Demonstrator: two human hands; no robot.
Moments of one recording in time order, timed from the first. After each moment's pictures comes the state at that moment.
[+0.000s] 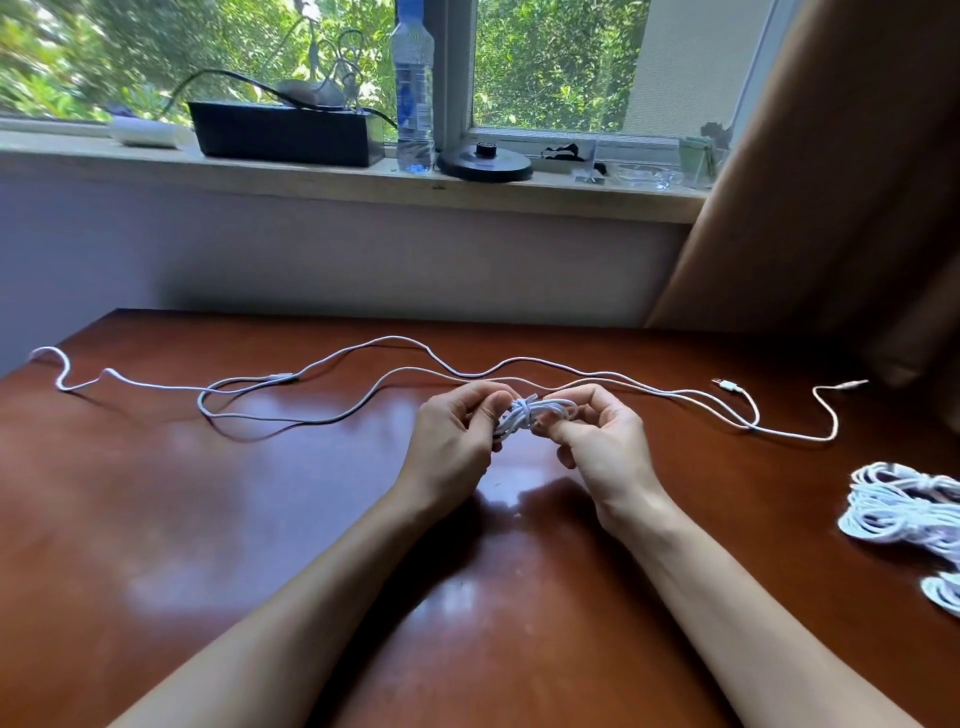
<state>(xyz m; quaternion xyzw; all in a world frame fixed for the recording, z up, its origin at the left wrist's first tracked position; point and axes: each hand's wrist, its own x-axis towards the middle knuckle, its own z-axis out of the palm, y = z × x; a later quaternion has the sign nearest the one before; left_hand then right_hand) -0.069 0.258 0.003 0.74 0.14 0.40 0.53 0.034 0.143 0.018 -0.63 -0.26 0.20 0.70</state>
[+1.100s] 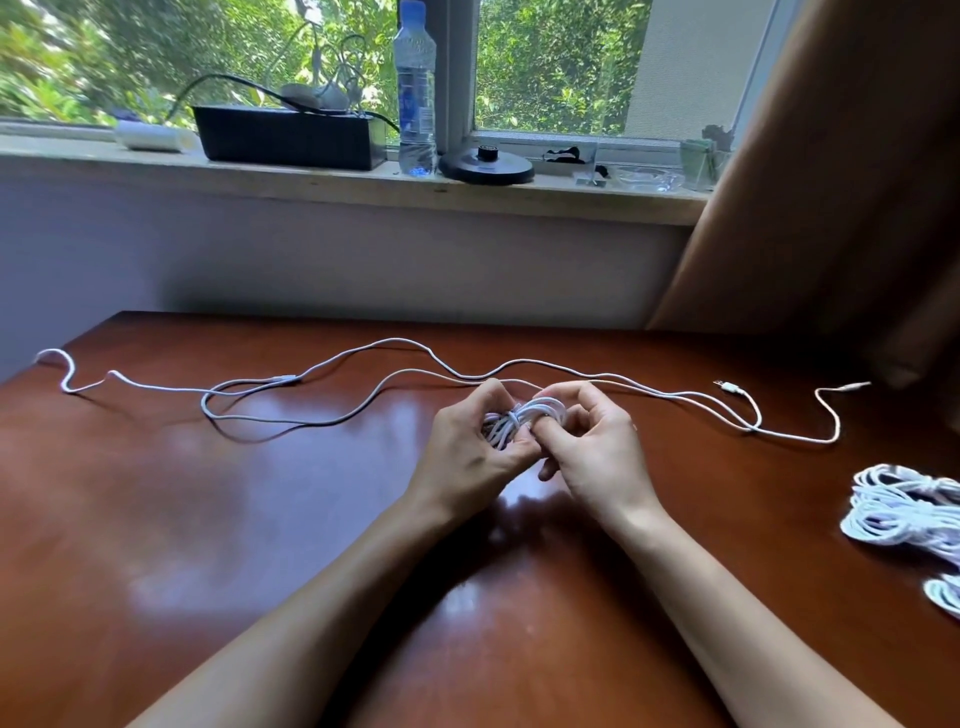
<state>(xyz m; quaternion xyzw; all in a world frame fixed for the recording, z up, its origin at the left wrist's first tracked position) -0.072 0.247 0.005 0.79 0.13 0.39 0.45 0.025 0.141 0.021 -0.68 -0.34 0.11 0.64</state>
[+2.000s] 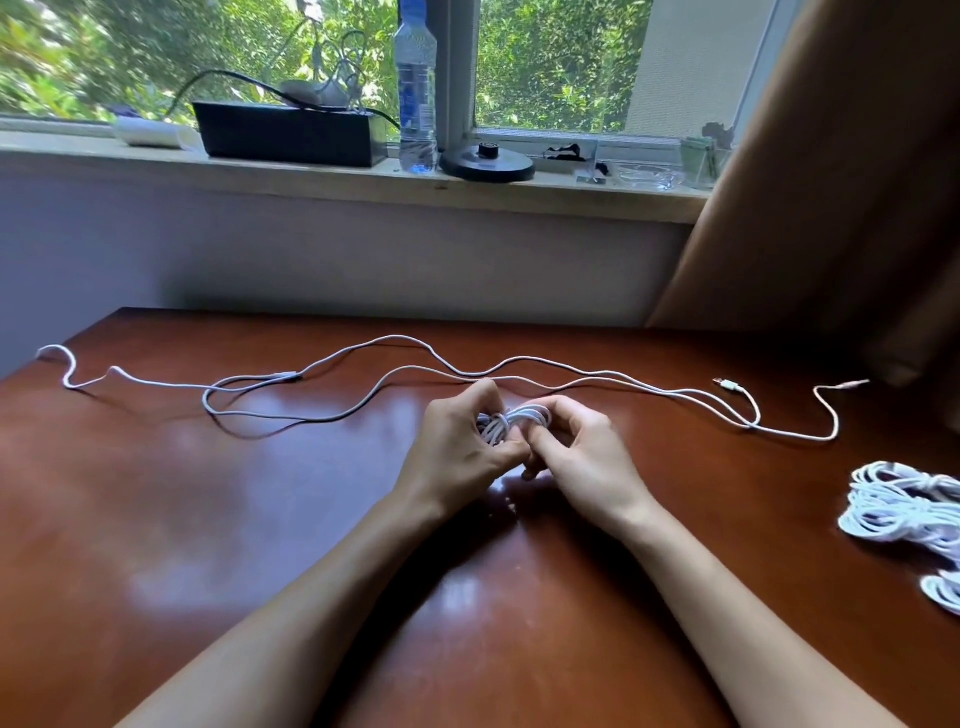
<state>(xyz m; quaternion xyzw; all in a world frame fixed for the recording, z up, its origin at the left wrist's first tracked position) -0.072 0.259 0.000 0.83 0.16 0.39 0.37 0.031 0.140 0.009 -0.66 -0.40 0.21 0.60</state>
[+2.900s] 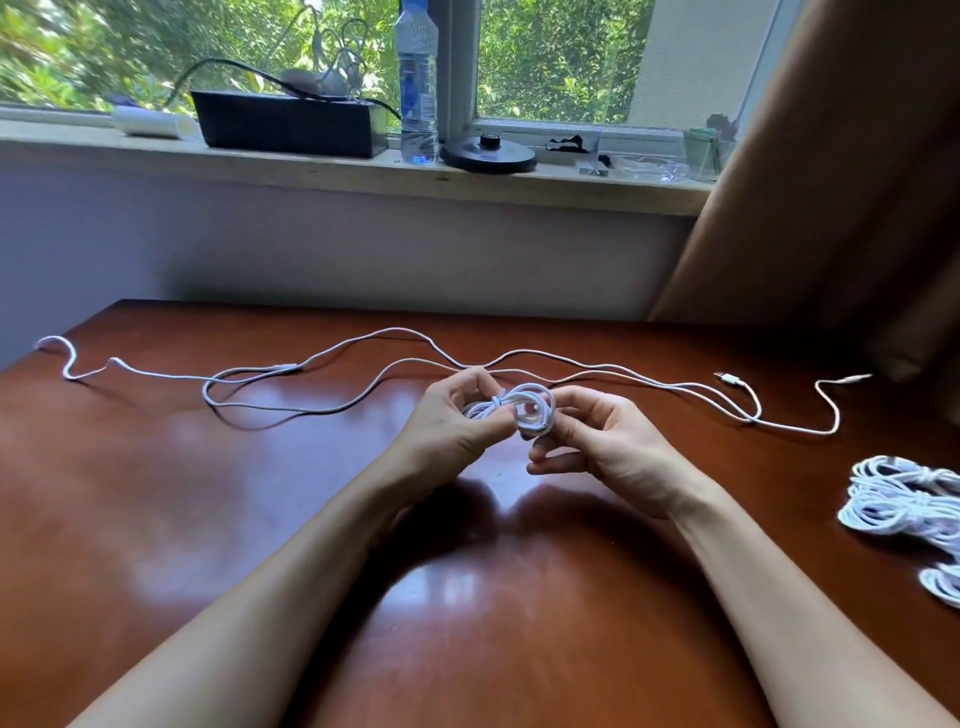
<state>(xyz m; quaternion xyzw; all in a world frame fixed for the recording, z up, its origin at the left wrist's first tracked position) -0.080 0.263 0.017 0.72 0.11 0.30 0.62 0.053 0.122 0.024 -0.55 -0.42 0.37 0.62</state>
